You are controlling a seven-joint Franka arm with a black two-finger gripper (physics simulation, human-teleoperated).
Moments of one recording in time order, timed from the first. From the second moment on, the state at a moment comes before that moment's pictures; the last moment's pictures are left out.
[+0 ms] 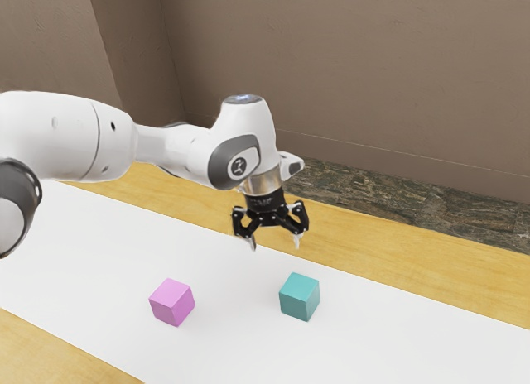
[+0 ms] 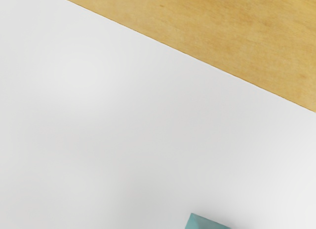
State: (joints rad) arm -0.22 0.41 -0.04 -1.76 -0.12 2.17 -0.60
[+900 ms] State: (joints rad) arm -0.28 0.40 -0.09 -1.96 -0.26 2.37 -0.14
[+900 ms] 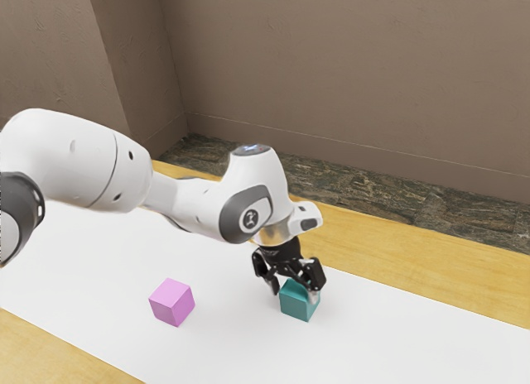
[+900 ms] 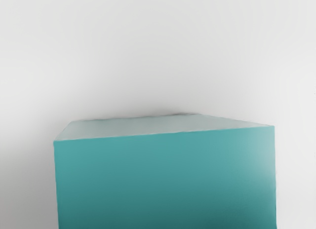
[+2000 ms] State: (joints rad) arm -0.10 -0.08 -0.08 -2.37 -0.19 2.37 -0.10
